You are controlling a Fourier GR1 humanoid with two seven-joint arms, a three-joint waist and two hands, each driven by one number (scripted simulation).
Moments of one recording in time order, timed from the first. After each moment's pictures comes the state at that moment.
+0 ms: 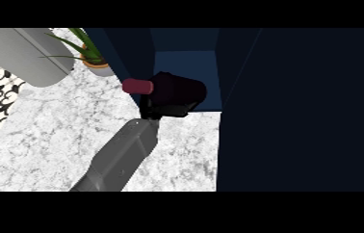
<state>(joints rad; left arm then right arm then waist) -0.72 0.00 -0.44 -0.56 0.87 0.27 -0.69 0.12 -0.03 -0.02 -2.28 -0.18 0.27 0.29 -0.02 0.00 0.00</state>
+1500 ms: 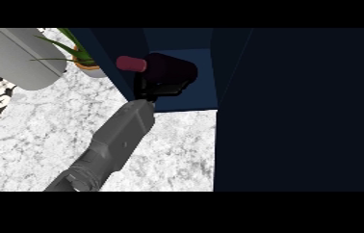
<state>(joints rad) -0.96 0.00 -0.40 -0.20 1.03 0.21 -0.75 0.07 -0.04 -0.01 -2.26 -0.20 0.27 0.30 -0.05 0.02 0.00</state>
